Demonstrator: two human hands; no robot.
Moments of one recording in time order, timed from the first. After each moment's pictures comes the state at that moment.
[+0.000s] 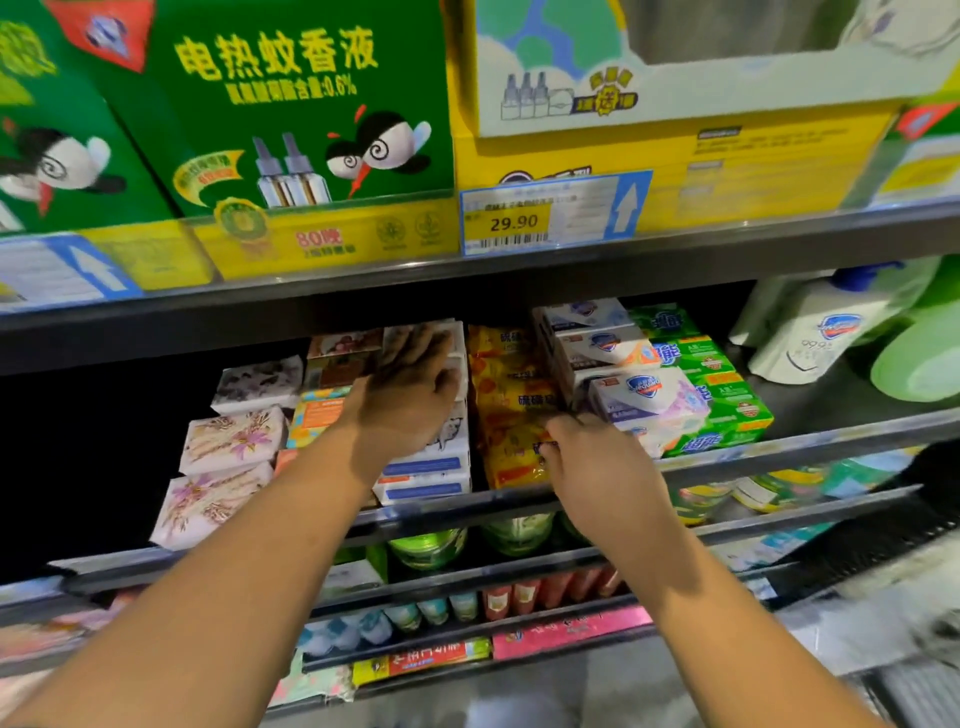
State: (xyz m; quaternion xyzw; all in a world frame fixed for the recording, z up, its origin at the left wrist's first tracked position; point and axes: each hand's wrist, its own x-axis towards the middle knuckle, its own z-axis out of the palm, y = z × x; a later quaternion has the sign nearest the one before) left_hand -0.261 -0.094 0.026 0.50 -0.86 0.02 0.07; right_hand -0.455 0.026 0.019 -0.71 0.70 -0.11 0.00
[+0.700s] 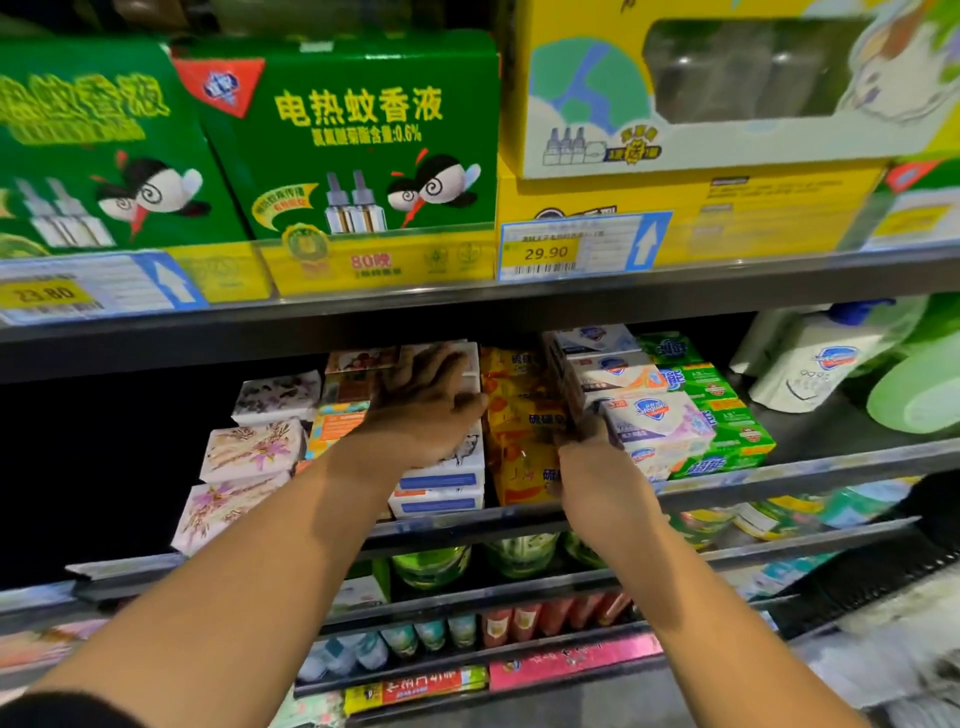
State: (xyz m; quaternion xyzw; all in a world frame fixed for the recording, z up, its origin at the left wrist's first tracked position) left_hand -0.258 -0.093 0.036 0.57 -0.80 -0.16 0.01; right_hand -0.443 0.008 0.020 -0.65 0.75 0.05 0.08
